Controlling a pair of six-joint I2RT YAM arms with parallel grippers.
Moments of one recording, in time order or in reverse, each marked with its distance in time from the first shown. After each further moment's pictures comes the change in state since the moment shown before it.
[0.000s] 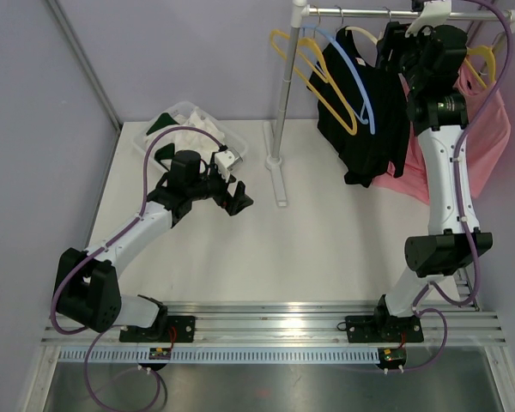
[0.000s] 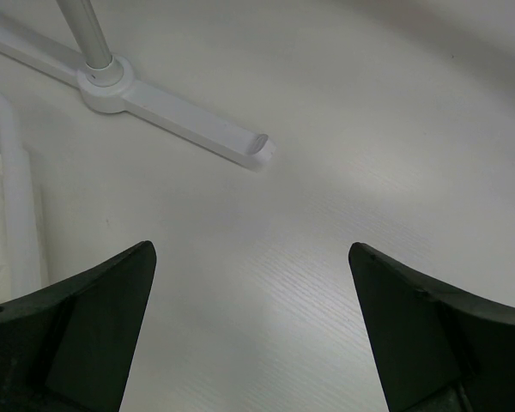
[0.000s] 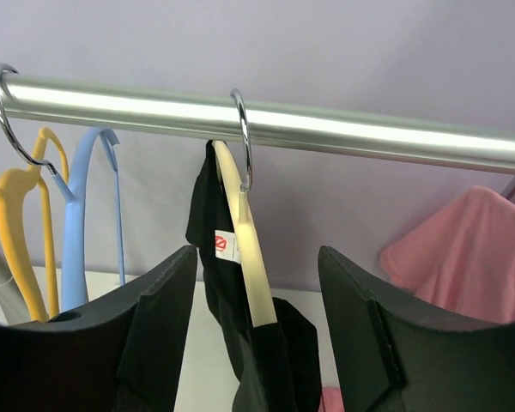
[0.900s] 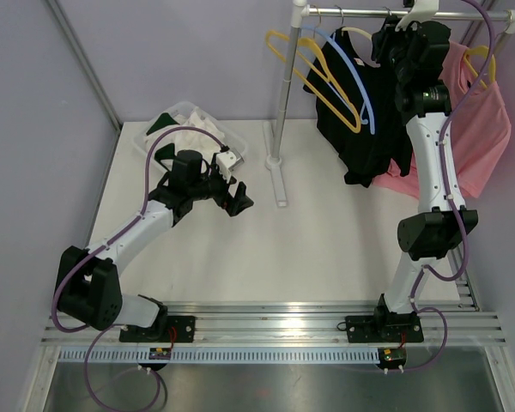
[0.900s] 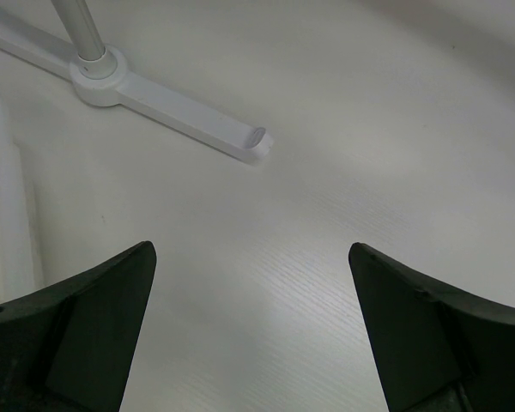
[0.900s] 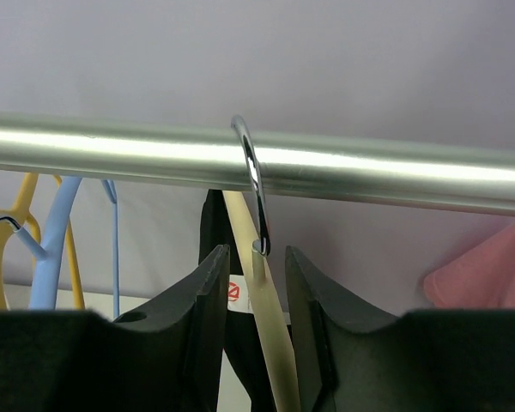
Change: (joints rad) left arm -0.003 0.013 0.010 -0.023 0.000 0.011; right arm 0.000 0.164 0.097 0.102 -0.044 0.086
